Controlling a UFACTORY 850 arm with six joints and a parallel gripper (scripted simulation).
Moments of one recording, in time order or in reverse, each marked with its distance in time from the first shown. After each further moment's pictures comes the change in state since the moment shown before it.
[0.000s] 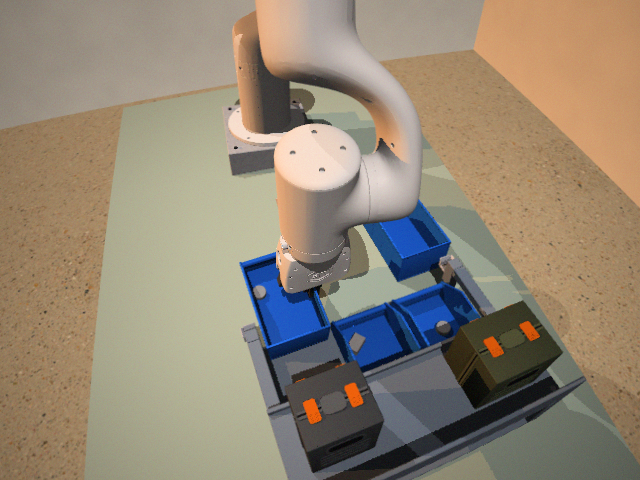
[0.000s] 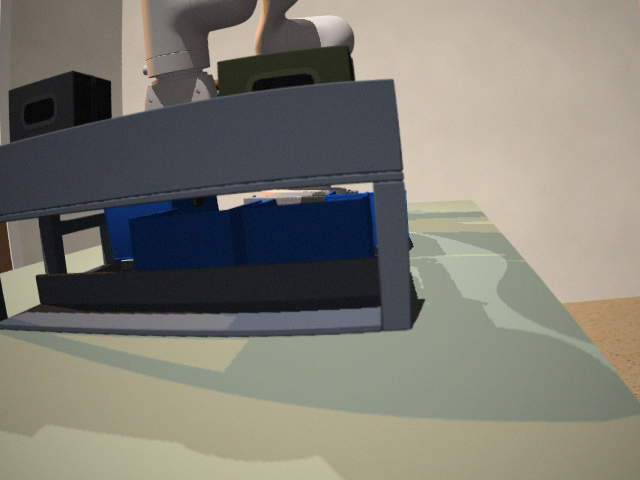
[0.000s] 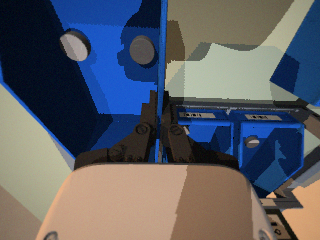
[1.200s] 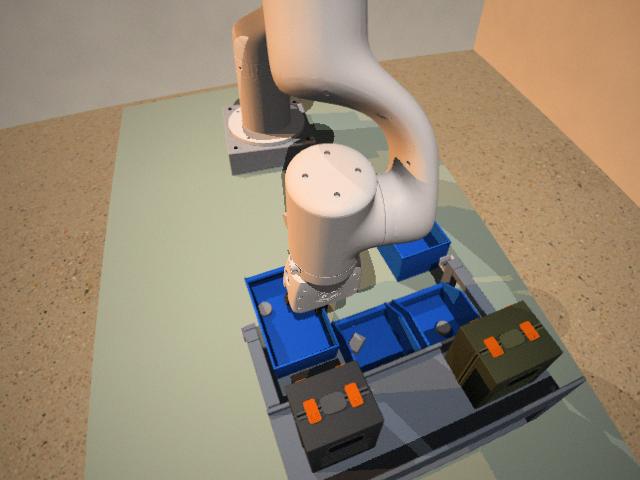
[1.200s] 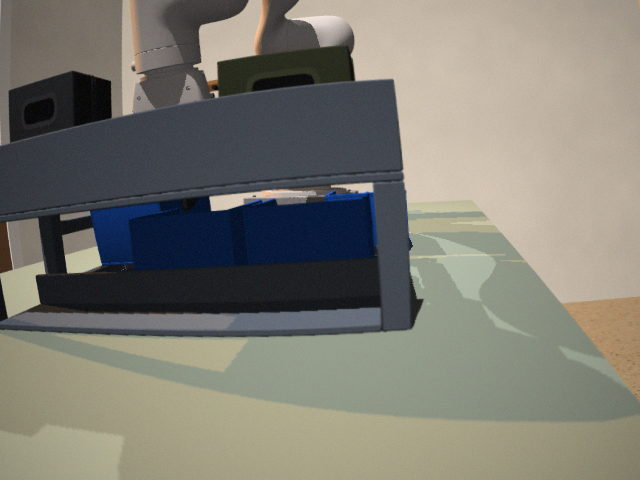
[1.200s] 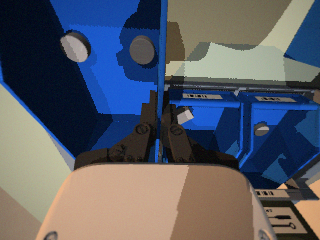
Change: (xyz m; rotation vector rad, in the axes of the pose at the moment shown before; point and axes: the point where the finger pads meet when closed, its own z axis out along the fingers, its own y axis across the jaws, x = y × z) arm -0.034 0.000 -0.006 0.000 0.001 0.000
